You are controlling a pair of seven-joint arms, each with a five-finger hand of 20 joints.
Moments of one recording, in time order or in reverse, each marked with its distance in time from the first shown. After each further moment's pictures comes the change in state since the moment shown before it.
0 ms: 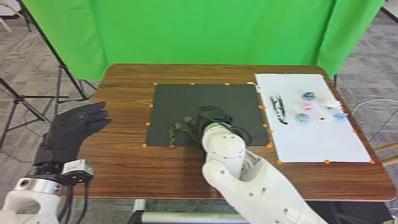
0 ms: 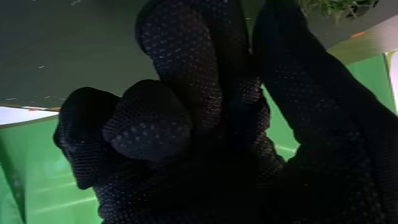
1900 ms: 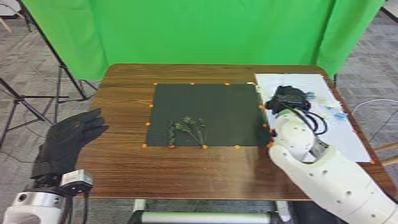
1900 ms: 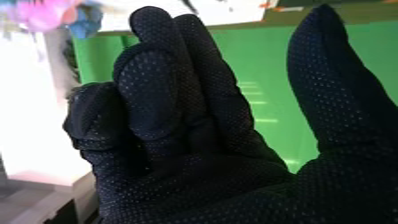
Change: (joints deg) left arm 5.2 1.3 1.2 -1.2 -2.9 3.5 7.7; right arm 2.6 24.2 6.1 4.2 0.1 18.3 1.1
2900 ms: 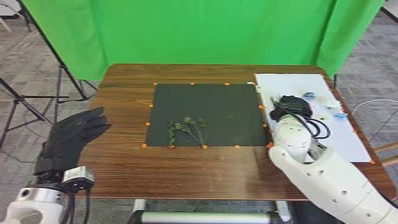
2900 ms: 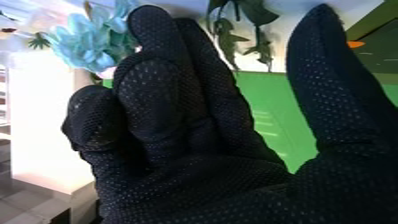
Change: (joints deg) left arm -2.6 -1.4 0.4 0.4 0.9 -1.2 -3.3; right arm -0.8 -1.6 0.7 3.5 0.0 -7.5 2.4
